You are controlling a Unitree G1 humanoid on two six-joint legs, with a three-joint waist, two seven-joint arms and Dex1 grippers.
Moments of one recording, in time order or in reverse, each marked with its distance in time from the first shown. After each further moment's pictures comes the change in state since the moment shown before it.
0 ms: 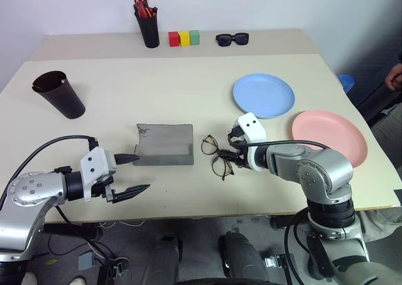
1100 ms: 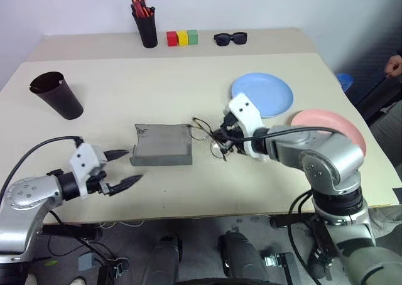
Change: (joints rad) left arm 0.010 -0.080 0.116 0.124 -0.070 -0.003 0.114; right arm -0.225 -0.074 0.112 -0.080 0.022 -0.075 0.158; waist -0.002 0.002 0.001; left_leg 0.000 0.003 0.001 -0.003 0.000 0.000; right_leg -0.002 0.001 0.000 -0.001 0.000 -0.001
